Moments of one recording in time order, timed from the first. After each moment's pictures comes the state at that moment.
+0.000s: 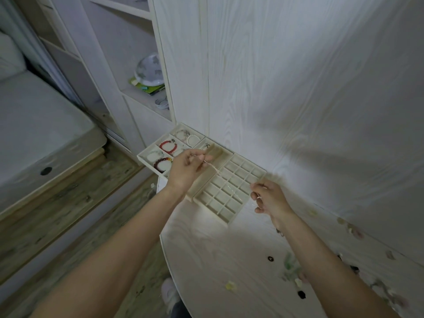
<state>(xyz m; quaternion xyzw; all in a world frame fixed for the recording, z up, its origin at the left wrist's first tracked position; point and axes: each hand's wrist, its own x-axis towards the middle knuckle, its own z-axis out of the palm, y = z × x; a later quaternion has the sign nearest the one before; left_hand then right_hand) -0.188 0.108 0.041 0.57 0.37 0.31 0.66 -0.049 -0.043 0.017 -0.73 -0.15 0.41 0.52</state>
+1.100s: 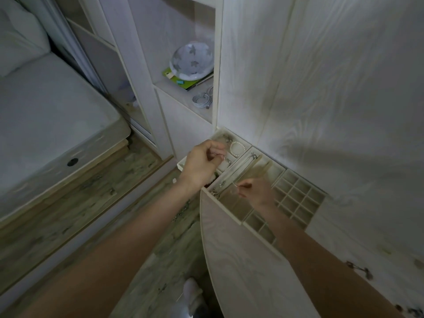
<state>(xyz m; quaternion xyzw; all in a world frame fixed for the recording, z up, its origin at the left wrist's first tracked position) -0.231 0.250 0.030 0.70 0.38 0.26 0.54 -0.108 0.143 -0.032 -0.82 -0.37 0.30 0.31</state>
